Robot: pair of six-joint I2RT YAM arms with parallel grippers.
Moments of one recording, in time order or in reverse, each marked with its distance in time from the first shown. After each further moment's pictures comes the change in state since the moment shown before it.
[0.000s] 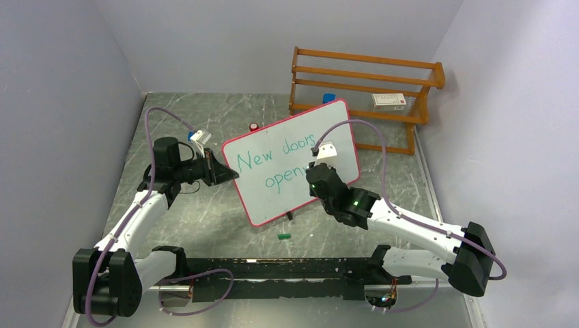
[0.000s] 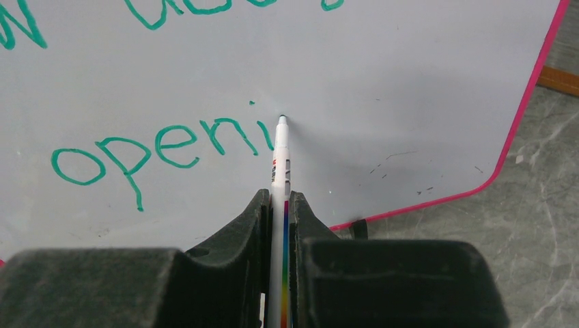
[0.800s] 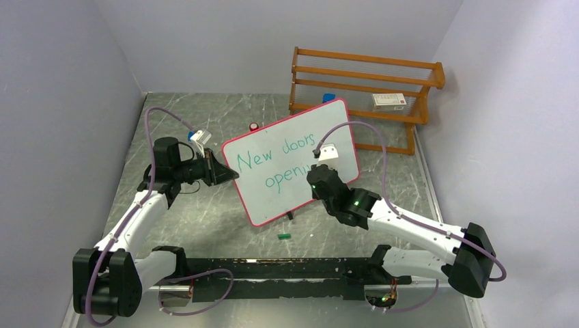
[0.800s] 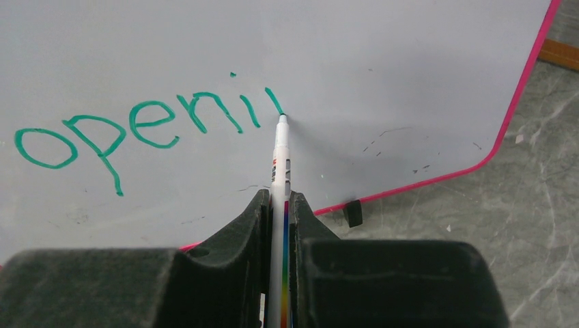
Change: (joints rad) left arm 0.000 0.000 0.000 -0.001 0.000 0.000; right arm -0.018 -0.002 -0.011 -0.045 -0.026 0.024
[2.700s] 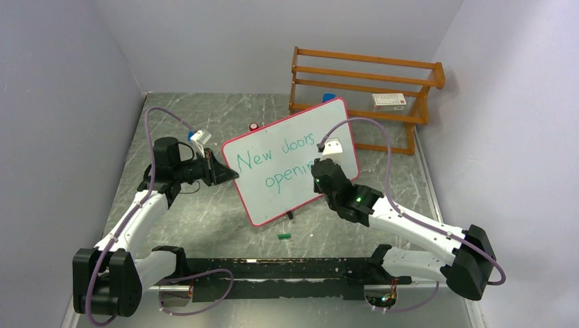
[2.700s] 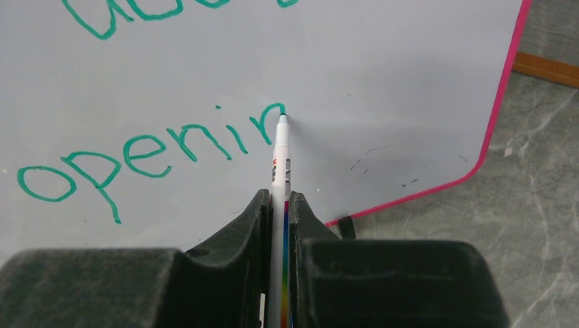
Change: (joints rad) left arm 0.000 0.001 0.000 -0.001 0.000 0.004; right arm -0.057 -0.003 0.007 0.047 -0.013 -0.027
